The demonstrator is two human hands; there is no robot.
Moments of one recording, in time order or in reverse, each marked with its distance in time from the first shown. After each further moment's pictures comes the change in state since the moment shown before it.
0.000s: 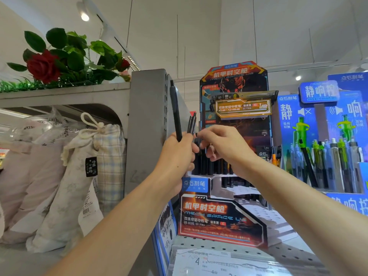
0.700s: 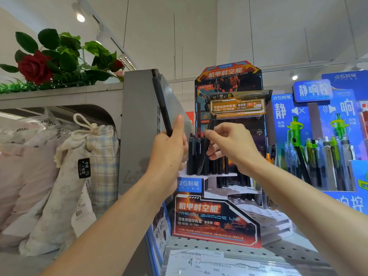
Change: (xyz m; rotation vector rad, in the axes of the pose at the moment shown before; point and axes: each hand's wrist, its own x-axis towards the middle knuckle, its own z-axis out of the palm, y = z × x) left_hand -0.009 0.008 0.003 -0.030 0.035 0.081; right_hand 0.000 0.011 -0.021 -0.035 0.144 -0.068
